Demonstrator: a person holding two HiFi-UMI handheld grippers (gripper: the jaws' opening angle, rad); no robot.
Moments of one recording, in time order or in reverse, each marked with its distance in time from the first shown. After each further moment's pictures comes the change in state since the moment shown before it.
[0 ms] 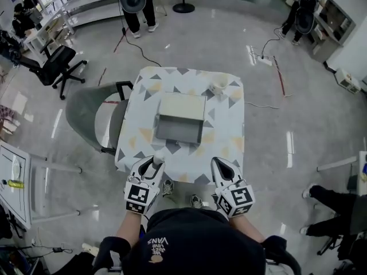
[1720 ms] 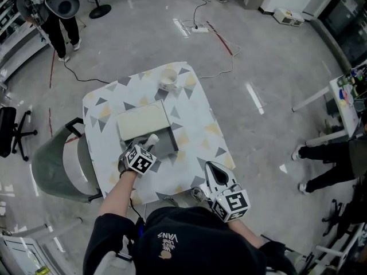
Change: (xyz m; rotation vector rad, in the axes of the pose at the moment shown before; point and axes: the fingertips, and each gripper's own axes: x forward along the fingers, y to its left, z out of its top) left arm 0.278 0.043 -0.104 0.516 0.453 -0.458; right arm 0.014 -0.040 -0.020 0.130 -0.015 -0.444
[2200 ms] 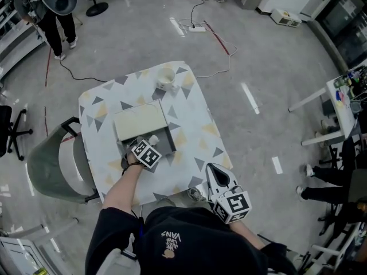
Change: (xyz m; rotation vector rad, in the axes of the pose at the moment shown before) left arm 0.043 -0.010 -0.016 0.029 0.195 -0.039; right arm -0.006 -0.006 -0.004 -0.023 0.031 -0.022
